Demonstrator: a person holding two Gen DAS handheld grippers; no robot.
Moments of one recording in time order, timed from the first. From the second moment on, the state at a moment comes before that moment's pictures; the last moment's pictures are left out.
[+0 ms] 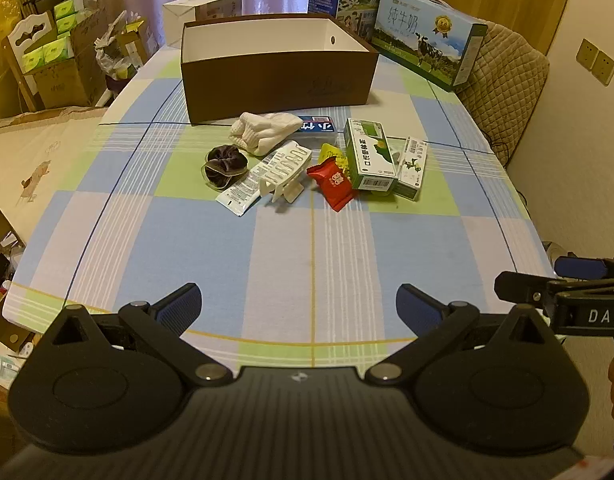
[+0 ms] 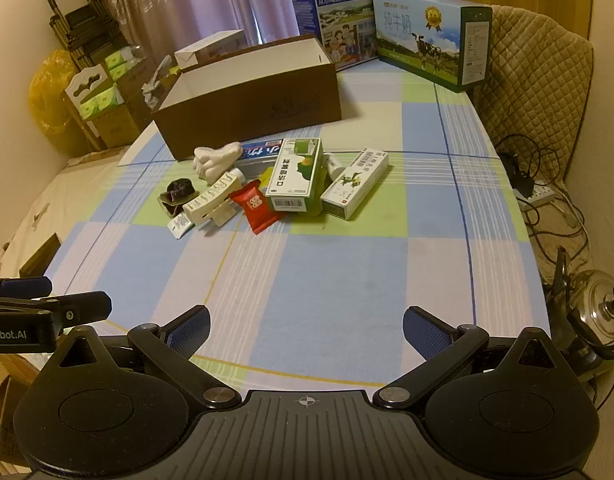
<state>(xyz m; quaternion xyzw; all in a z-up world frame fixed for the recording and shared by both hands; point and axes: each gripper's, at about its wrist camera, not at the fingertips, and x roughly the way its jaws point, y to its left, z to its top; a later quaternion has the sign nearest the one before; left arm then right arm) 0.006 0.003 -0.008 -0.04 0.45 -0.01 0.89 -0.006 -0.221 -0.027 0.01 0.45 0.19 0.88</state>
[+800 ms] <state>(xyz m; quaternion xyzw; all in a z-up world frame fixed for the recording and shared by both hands) 0.008 0.001 -0.008 -0.03 0.45 0.00 0.89 -0.001 -0.223 -0.026 0.01 0.45 0.19 0.87</state>
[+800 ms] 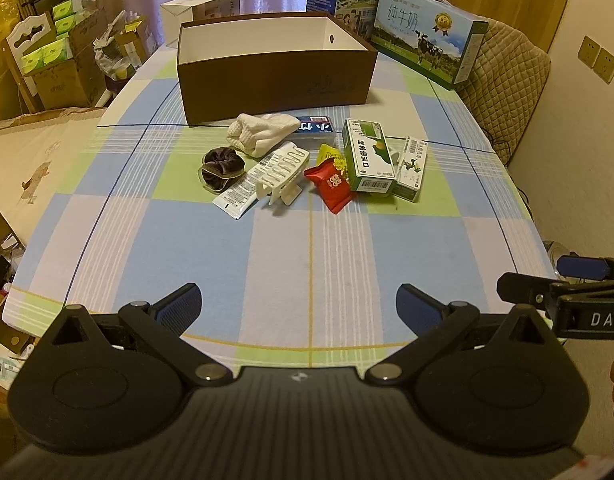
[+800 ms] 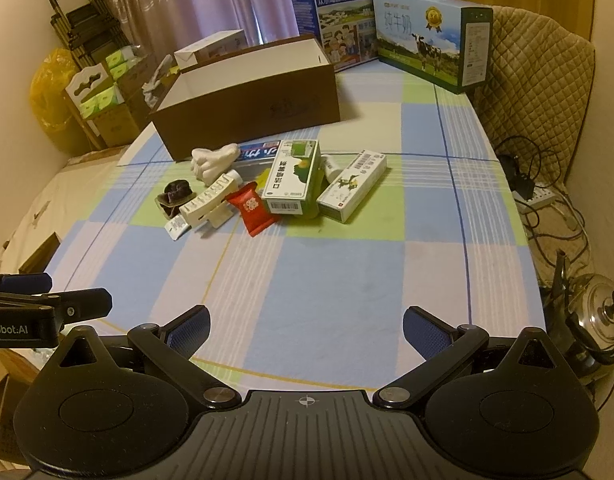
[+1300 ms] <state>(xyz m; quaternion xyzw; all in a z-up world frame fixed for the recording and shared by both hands) 0.014 -0.001 -0.008 -0.03 0.45 0.00 0.89 0.002 -0.224 -0.026 0.01 0.45 0.19 0.87</state>
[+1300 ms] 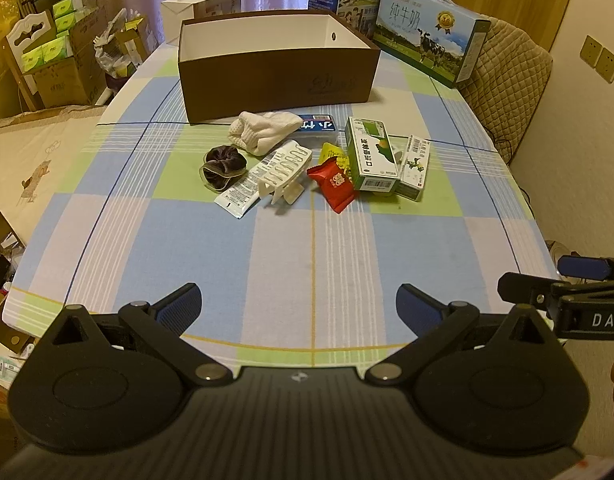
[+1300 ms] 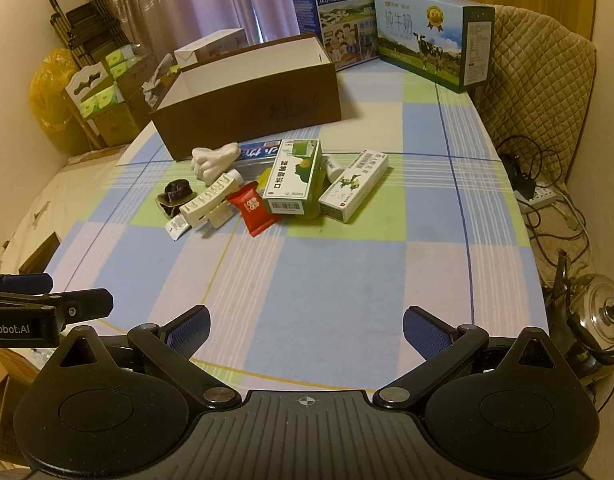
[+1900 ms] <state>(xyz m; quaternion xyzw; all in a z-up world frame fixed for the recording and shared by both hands) 0.018 0.007 -0.008 -0.03 0.46 -0.01 0.89 0.005 -0.217 -0.026 0.01 0.45 0.19 0.87</state>
